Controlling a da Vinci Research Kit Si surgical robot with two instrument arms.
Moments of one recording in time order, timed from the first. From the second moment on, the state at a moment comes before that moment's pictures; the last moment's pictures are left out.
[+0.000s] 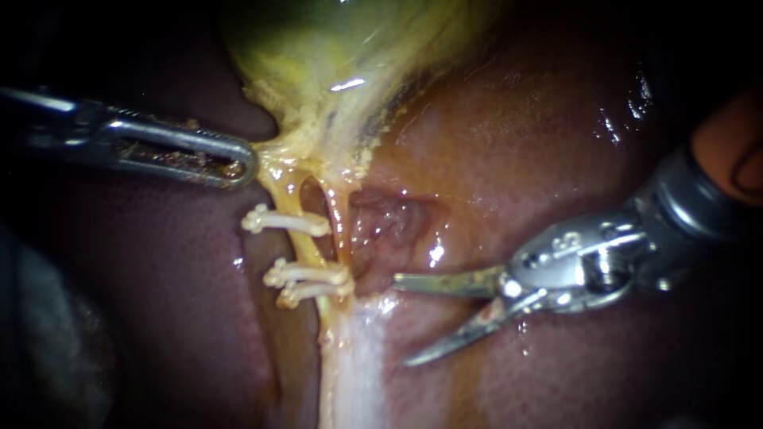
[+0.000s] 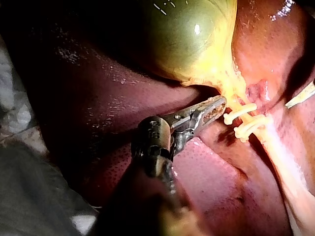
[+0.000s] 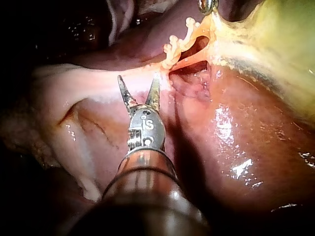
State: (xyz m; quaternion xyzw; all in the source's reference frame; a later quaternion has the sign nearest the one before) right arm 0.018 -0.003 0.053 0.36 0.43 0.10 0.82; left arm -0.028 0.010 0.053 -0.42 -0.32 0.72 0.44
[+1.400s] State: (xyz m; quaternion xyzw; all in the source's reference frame) right arm 0.022 0.000 0.061 0.37 0.41 0.15 0.82; left arm -0.028 0.010 0.053 -0.42 -0.32 0.72 0.44
